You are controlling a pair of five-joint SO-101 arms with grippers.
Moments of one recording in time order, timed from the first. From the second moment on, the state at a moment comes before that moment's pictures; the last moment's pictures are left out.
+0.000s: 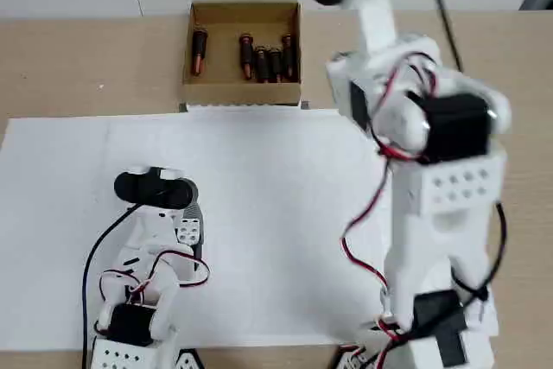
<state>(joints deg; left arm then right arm) 5.9 -103.3 96.6 50.4 6.0 -13.6 -9.8 -40.3 94.8 8.3</state>
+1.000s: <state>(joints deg) 5.9 -103.3 96.6 50.4 6.0 -6.2 -88.4 62.6 70.3 6.7</state>
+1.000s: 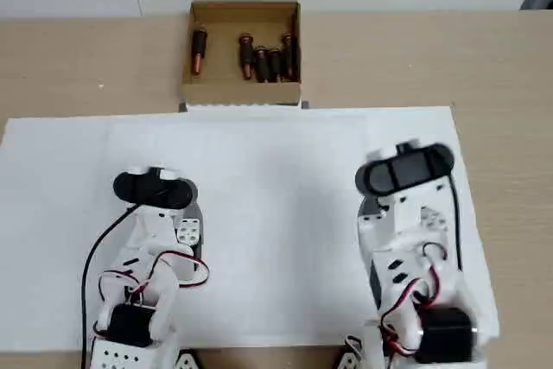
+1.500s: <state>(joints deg) 5.9 -103.3 96.6 50.4 6.0 -6.0 -102.9 87.8 67.6 3.8</state>
